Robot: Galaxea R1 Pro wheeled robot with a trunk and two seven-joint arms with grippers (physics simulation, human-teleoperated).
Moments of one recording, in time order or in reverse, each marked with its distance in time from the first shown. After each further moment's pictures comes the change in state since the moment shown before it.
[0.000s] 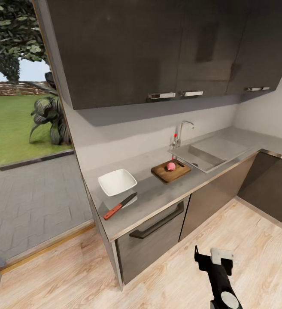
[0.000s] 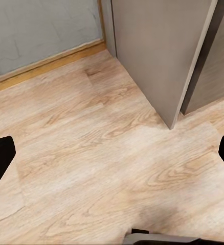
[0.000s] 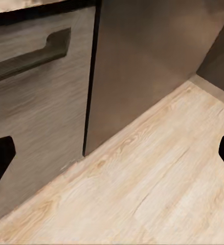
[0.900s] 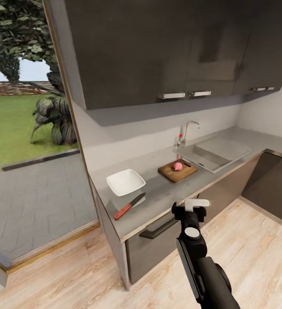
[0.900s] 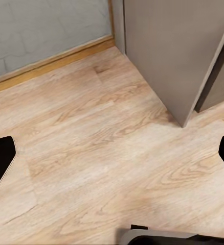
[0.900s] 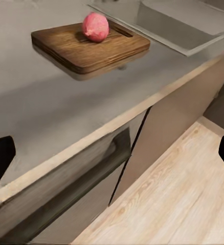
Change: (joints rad) left arm 0.000 -0.006 0.001 0.011 -0.001 0.000 -0.001; right arm -0.338 0.087 0.242 -0.099 0.002 0.388 -0.236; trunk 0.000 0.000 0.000
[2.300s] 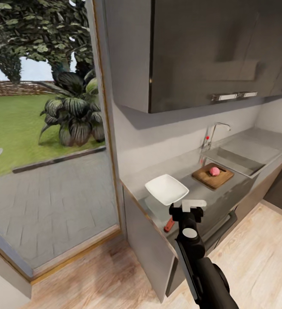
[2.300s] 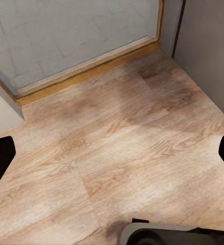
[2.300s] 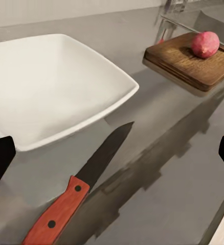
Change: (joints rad) left arm 0.000 -0.003 0.000 0.018 0.000 0.001 0.000; right arm 0.000 0.000 0.021 0.013 -0.007 0.000 0.006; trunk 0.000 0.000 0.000
